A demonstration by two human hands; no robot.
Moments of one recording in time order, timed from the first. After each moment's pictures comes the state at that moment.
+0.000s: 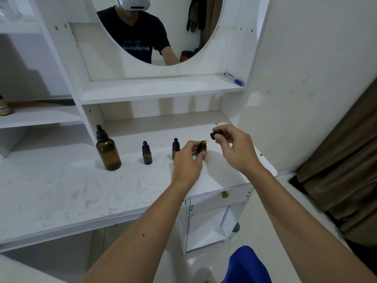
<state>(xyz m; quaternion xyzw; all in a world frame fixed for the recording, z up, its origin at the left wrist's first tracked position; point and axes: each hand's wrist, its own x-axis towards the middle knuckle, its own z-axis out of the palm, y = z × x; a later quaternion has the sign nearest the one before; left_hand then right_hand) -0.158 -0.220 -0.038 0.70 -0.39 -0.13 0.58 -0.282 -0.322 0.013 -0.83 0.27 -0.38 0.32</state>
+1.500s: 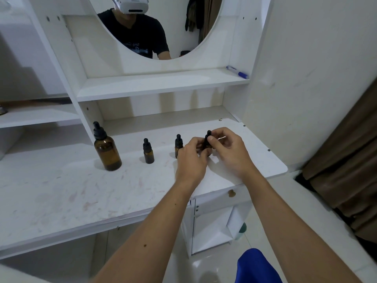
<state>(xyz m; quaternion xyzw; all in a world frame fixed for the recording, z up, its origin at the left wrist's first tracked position) -0.155 -0.223 -0.043 0.69 -0.40 -0.13 0.59 -0.259 -0.319 -0.026 -0.75 0.27 -0.37 0.47</state>
